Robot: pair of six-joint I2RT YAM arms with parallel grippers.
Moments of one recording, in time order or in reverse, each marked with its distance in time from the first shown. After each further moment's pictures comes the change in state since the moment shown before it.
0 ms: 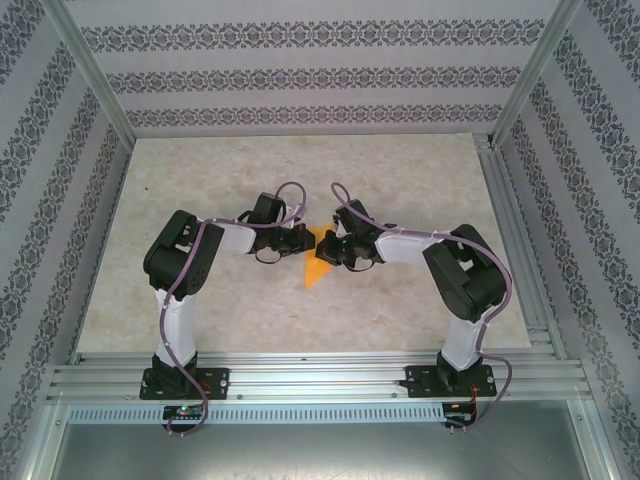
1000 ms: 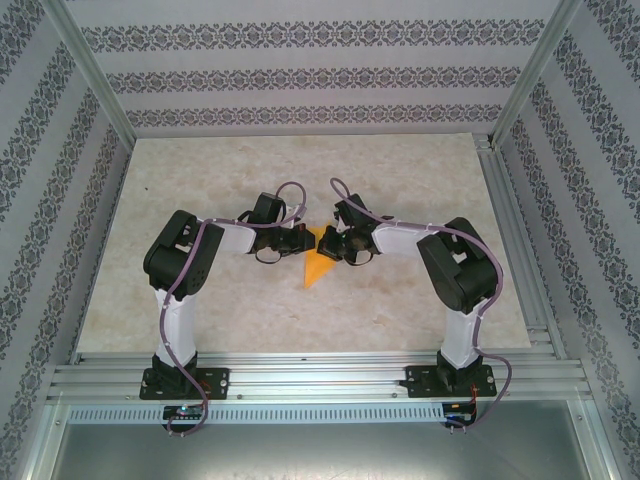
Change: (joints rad) left arm 0.000 0.000 0.000 0.000 0.000 0.000; right arm -0.023 0.069 0.100 -0.087 0.014 -0.034
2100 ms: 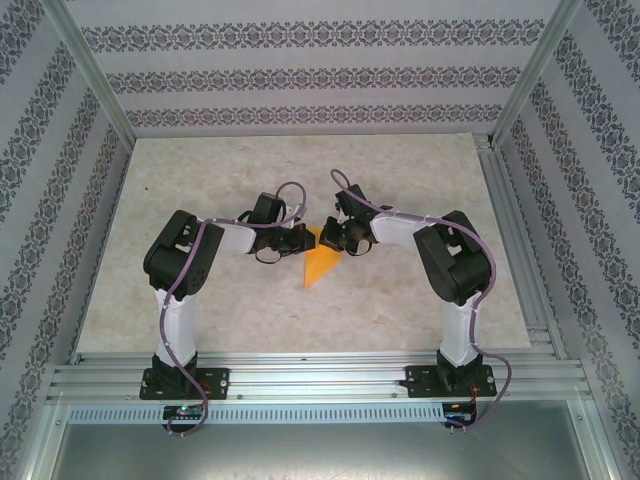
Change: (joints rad) left arm 0.000 0.000 0.000 0.000 0.000 0.000; right arm -0.040 0.070 0.114 -0.064 0.033 -0.048
